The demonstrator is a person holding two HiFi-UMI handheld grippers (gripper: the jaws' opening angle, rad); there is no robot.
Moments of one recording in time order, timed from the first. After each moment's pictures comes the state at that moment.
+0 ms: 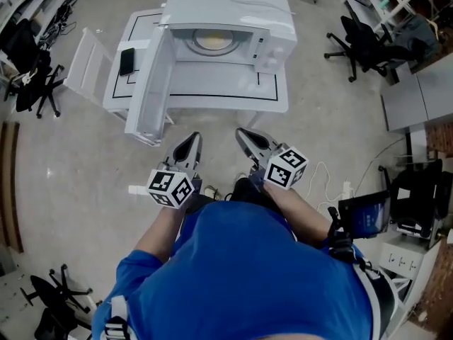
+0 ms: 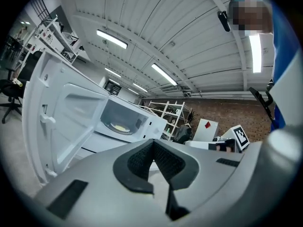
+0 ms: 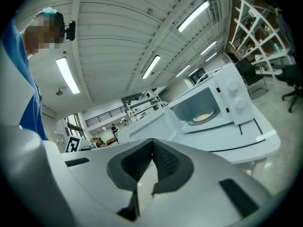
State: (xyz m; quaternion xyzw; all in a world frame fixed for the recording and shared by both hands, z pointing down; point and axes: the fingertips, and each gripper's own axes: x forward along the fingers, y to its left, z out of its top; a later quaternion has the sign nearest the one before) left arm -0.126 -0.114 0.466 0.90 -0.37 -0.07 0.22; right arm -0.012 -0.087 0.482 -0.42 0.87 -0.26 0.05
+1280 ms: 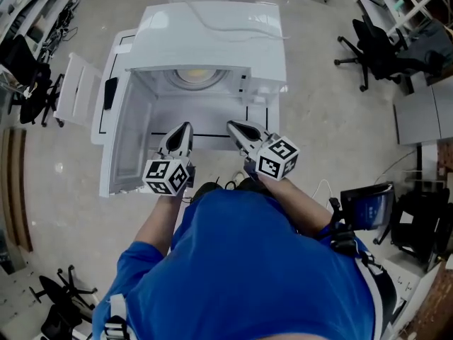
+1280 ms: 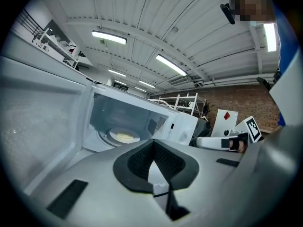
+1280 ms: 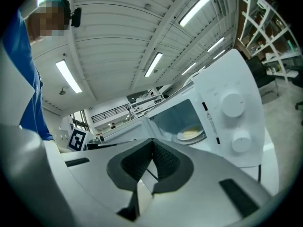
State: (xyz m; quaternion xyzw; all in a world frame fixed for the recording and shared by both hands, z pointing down) left arm -0.033 -0.288 0.484 0.88 -0.43 -0.01 0.19; right arm 0.078 -0.253 0.495 -0.38 0.89 -0.24 0.03
